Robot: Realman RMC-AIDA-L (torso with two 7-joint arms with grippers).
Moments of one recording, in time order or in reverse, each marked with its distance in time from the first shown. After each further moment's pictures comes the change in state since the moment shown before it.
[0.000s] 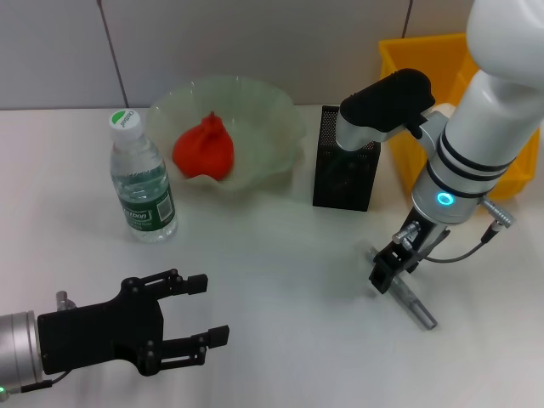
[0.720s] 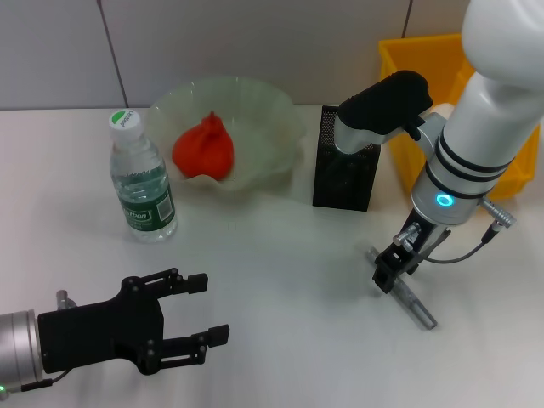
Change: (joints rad) left arm -0.002 0.000 0.000 0.000 0.000 -0.001 -0.002; right arm 0.005 0.000 -0.016 0.006 -0.002 0.000 0.000
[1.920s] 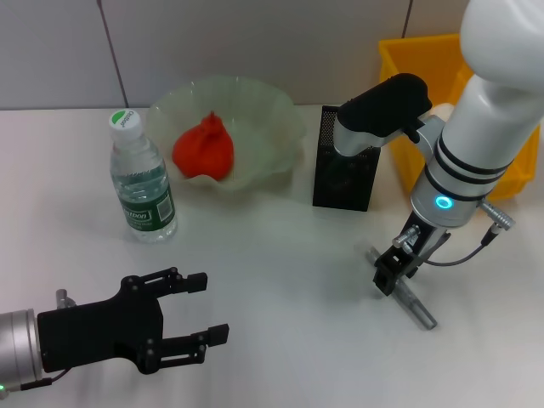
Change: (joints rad) left arm -0.001 0.002 0.000 0.001 0.000 0.000 0.002; right arm 0.005 0.002 0.000 0.014 0.002 0.002 0.002
